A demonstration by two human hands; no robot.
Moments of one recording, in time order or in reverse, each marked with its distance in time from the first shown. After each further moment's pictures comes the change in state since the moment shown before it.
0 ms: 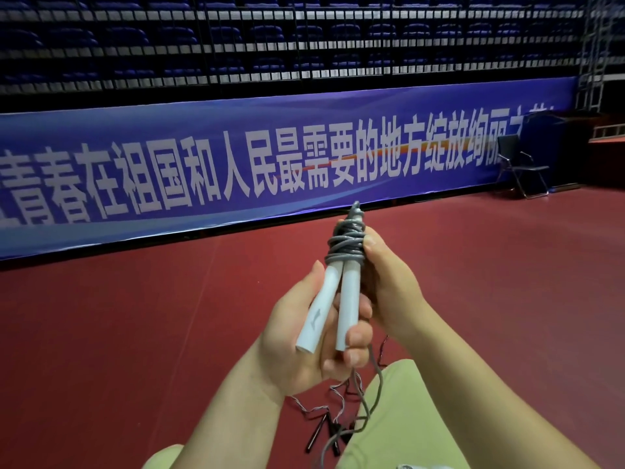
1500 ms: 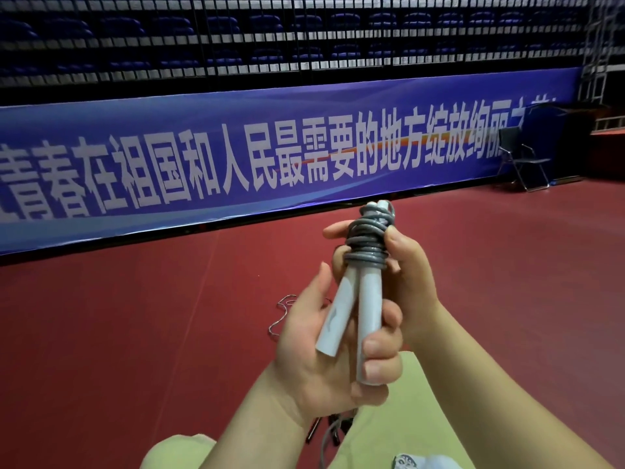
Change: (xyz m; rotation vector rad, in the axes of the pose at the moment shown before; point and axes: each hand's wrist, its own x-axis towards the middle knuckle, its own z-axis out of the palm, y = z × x) left_hand 0.008 -0.028 0.011 -0.388 -0.434 -0.007; right_hand -0.017 -0.014 0.008 0.235 -0.149 0.055
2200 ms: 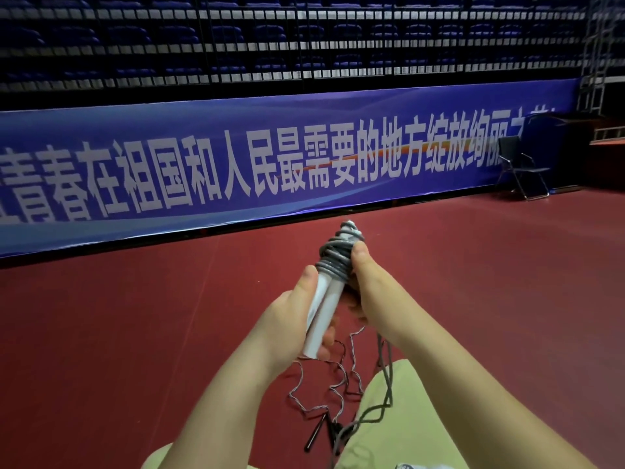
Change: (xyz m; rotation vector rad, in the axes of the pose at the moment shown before) left_hand -0.016 0.030 0.009 1.044 1.025 0.201; right_hand 0.010 0.018 -0.020 -0.894 0.290 0.213
